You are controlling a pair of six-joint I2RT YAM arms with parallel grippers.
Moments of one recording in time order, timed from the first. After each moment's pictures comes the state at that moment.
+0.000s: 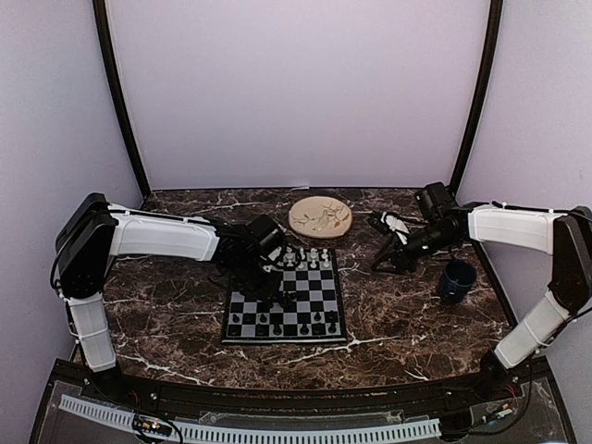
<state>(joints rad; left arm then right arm) -0.87 1.89 1.29 -0.63 0.00 -0.48 0.38 1.53 0.98 -0.48 -0.65 -0.55</state>
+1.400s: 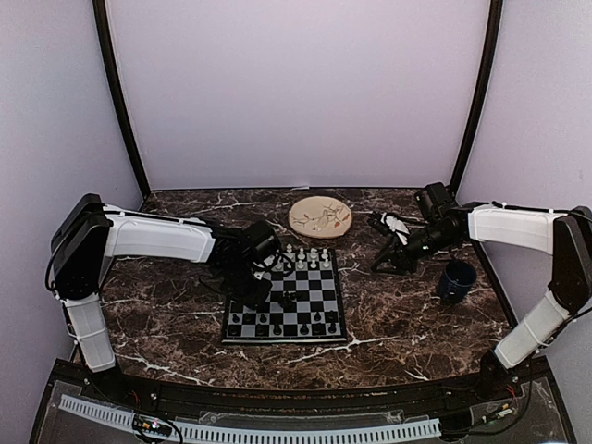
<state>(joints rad) -0.87 1.87 1.26 -0.74 -0.05 -0.40 0.38 1.53 0.98 -0.48 -0.65 -0.55</state>
